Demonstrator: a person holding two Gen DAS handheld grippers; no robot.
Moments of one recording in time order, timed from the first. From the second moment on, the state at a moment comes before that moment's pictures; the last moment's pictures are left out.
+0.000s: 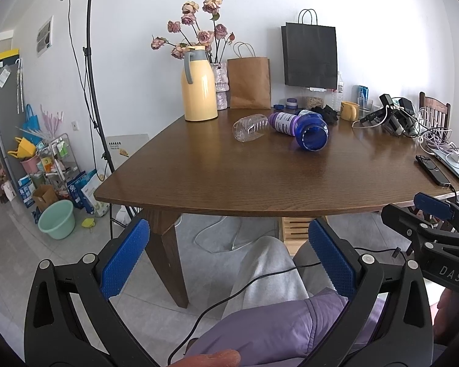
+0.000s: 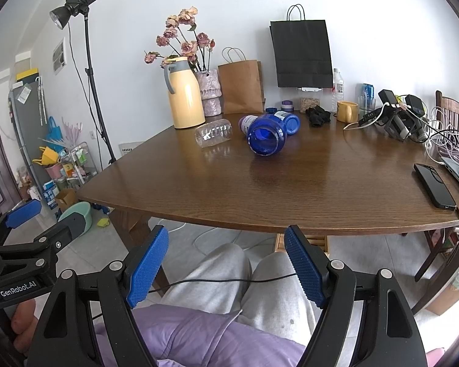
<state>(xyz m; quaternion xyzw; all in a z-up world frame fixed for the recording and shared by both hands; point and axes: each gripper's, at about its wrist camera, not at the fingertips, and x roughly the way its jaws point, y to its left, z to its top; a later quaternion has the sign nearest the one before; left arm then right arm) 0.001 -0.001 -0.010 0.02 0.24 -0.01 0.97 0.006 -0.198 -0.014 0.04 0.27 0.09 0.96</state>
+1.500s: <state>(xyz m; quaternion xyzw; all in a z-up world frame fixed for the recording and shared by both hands) 0.093 -0.027 -0.020 0.08 0.21 -0.04 0.97 0.099 -0.225 -0.025 0.05 0.30 0.10 0.95</state>
